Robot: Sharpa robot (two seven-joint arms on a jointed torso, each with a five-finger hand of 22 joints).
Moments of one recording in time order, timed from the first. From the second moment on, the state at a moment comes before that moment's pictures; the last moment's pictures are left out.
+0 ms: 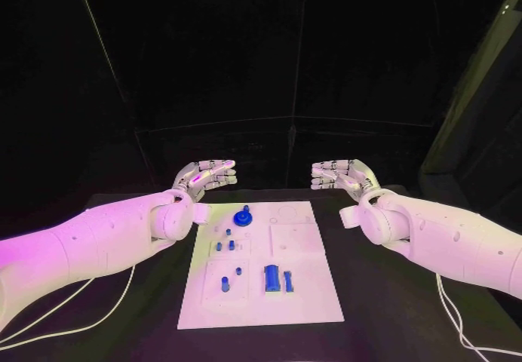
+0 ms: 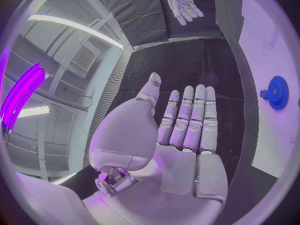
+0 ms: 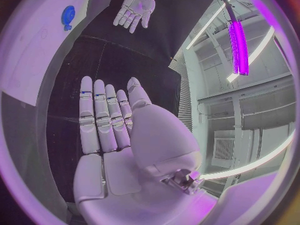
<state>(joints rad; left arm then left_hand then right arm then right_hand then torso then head) 1.19 -0.59 -0.21 1.03 0.21 -0.18 0.47 1.25 0.02 -0.04 -0.09 0.05 0.92 0.13 0.19 0.07 0.97 0.17 0.28 0.06 0.84 0.14 0.41 0.11 0.15 0.80 0.24 0.06 0.50 1.09 -0.62 -0.03 1.07 -0.17 -0.29 0.45 1.47 0.15 -0.20 -0.02 0.18 0.97 0.20 0.07 0.13 1.13 0.14 0.08 0.09 1.16 0.10 0.08 0.13 0.18 1.08 0.20 0.19 0.11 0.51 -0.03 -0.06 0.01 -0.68</state>
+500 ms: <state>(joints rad) 1.14 -0.65 -0.14 1.19 0.18 -0.27 0.47 0.73 0.00 0.00 -0.01 0.01 0.53 0.04 0.10 0.01 0.56 0.10 0.15 0.01 0.49 0.06 0.22 0.01 0.11 0.46 0.14 0.01 0.28 1.07 -0.68 -0.02 1.25 -0.15 -0.38 0.45 0.85 0.07 -0.12 0.00 0.10 0.57 0.12 0.01 0.04 0.66 0.06 0.01 0.01 0.68 0.01 0.01 0.04 0.12 0.64 0.12 0.11 0.02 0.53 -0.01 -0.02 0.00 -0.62</state>
